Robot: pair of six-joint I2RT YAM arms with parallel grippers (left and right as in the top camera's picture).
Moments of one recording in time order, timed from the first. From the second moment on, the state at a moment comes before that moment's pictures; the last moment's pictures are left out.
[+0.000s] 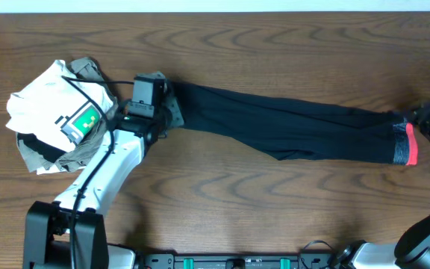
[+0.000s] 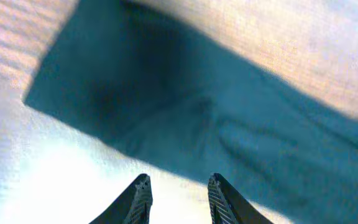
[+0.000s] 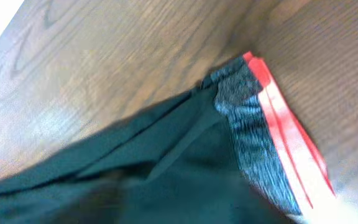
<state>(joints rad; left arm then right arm) -0.24 1.54 0.96 -0.38 0.10 -0.51 -0.67 1.59 1.21 -0.74 -0.43 0.12</state>
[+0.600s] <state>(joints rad) -0.26 1.55 0.96 -0.39 0.10 -0.50 -0.59 1.81 1.10 -0.55 -0.40 0.10</state>
